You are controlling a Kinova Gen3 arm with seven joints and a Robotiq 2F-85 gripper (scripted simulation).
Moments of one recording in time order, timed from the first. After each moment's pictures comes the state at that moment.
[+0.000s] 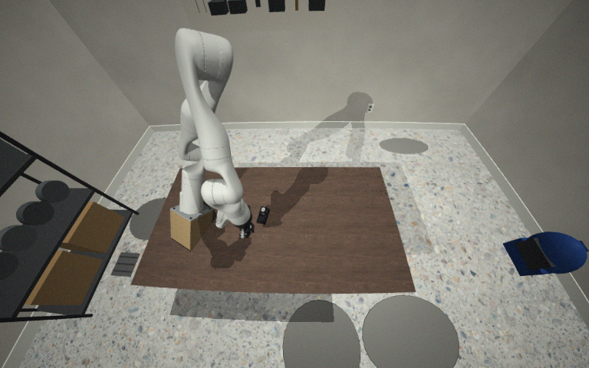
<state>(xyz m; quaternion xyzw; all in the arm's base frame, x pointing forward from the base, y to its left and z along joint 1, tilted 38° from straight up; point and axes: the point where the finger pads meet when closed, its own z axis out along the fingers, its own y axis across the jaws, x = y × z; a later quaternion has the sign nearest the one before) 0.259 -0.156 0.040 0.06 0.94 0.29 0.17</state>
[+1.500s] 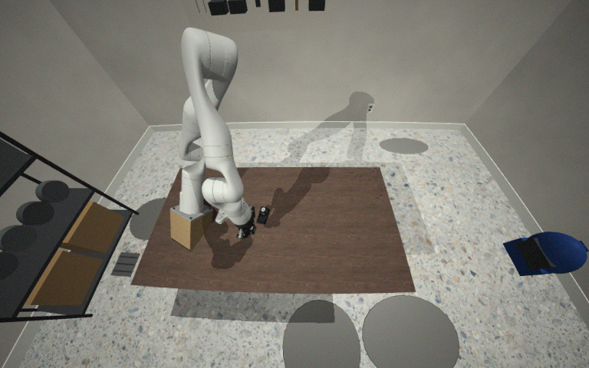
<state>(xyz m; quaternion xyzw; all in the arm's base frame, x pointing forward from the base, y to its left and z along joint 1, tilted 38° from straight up) 0.264 -0.162 0.042 0.18 0.93 0.30 0.14</state>
